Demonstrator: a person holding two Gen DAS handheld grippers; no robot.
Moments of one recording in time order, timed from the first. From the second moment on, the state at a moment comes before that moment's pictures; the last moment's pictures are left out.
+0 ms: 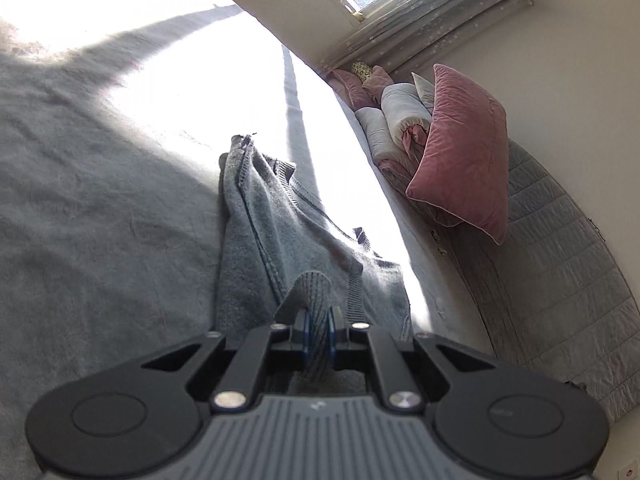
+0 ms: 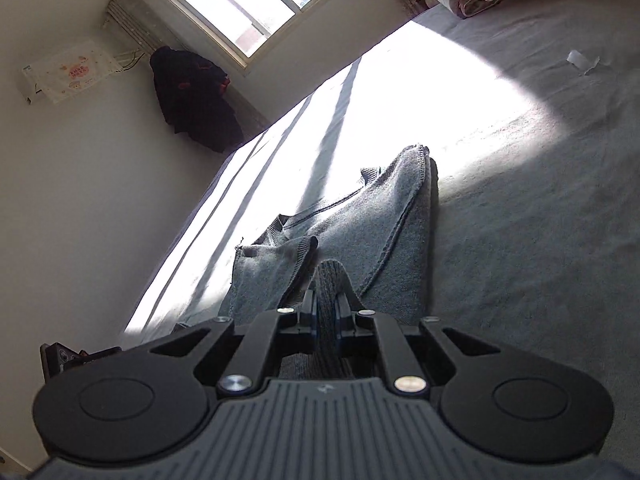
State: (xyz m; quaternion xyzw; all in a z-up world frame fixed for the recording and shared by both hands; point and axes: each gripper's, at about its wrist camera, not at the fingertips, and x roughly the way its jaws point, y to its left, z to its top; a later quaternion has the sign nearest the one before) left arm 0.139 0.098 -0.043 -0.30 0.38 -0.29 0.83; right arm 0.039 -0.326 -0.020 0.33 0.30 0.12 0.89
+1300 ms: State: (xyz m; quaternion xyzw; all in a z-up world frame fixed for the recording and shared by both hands) left arm 0.016 0.080 -0.049 -0.02 0.33 -0.35 0.88; right arm -0.057 -0.270 -0.029 0.05 0.32 0.20 0.92
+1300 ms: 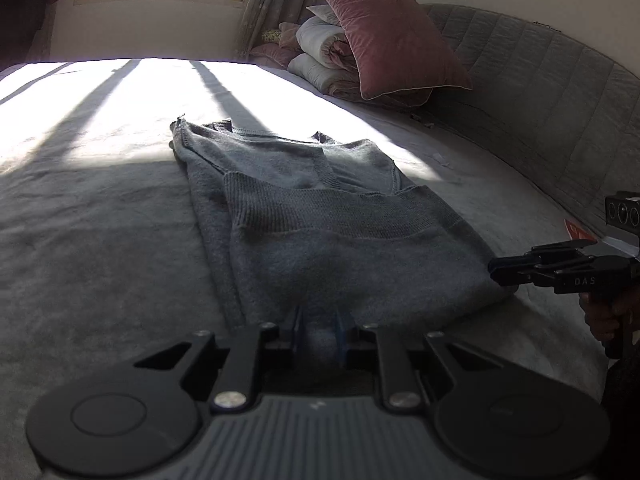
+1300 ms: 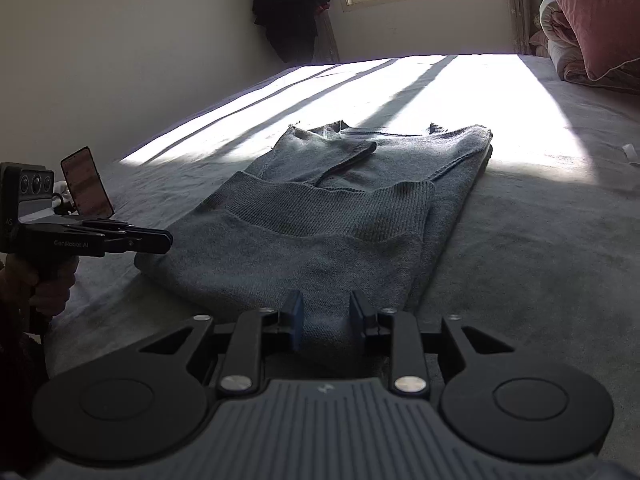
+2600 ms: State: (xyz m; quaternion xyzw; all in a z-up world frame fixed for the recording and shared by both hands) left arm 0.056 0.126 -0.076 -0.31 0.46 -0.33 0.76; right arm -0.035 -0.336 -0.053 0.41 0.41 0.18 0.80
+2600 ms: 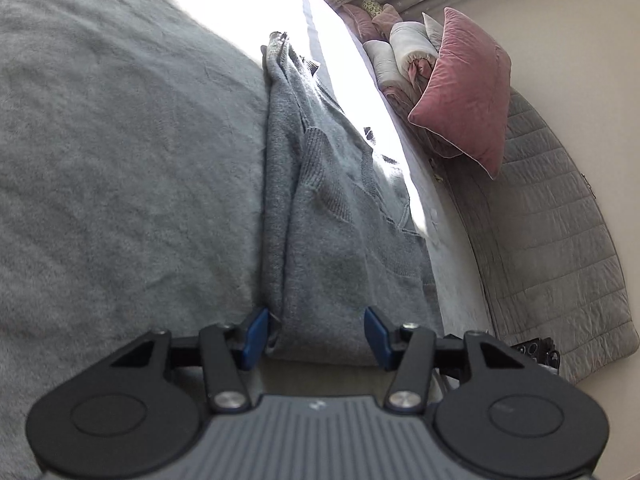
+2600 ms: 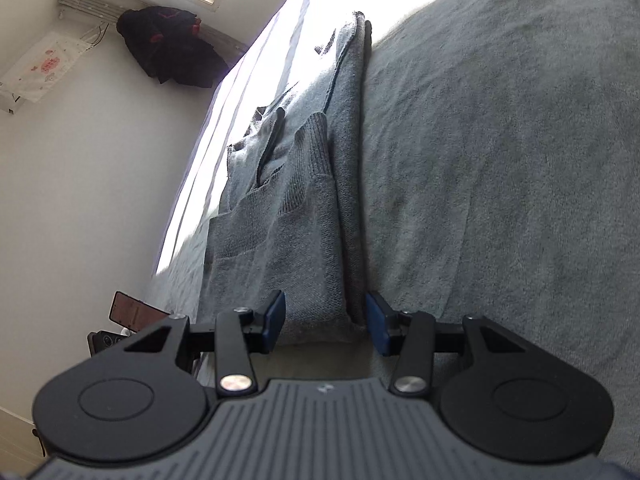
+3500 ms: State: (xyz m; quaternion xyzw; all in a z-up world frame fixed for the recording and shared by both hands) left arm -0.015 0.149 -0.033 -0.41 0.51 -0.27 0.71; right arm -0.085 -0.326 0.018 0.42 0.41 0.20 0.78
